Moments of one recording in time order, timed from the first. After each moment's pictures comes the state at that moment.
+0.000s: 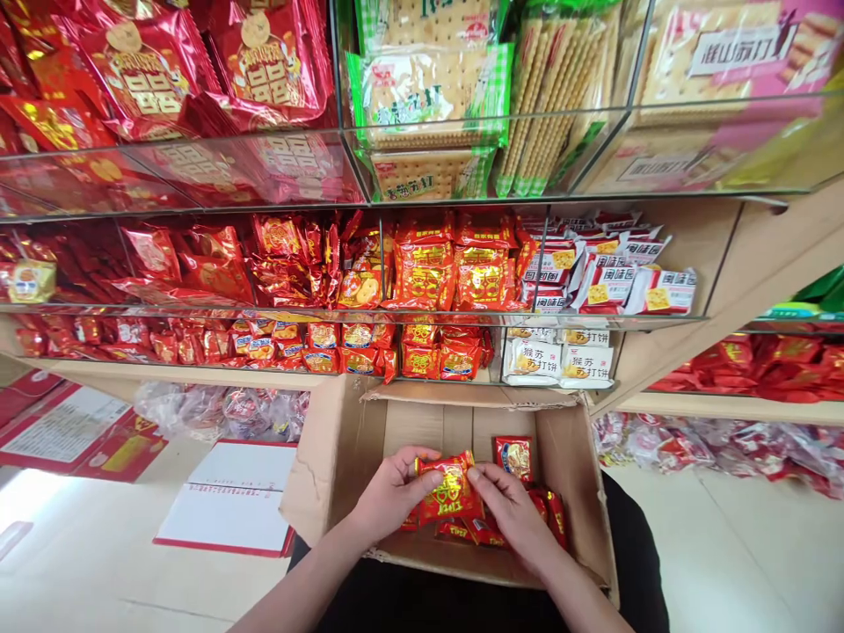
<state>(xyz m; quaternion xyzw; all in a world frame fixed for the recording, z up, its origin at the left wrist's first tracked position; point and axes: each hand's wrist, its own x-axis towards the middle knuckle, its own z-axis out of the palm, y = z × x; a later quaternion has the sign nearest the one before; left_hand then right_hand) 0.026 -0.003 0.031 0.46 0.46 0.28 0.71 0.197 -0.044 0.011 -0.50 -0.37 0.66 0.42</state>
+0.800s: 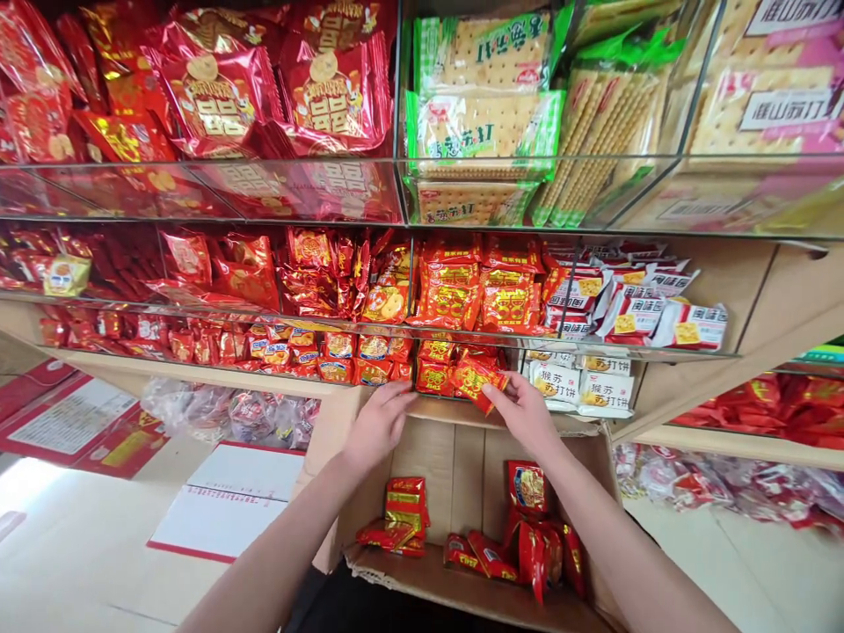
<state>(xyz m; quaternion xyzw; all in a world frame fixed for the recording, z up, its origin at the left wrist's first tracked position) -0.024 0.091 0.034 0.86 0.45 0.22 0.02 0.217 0.080 0.044 -0.56 -0.49 0.44 0.50</state>
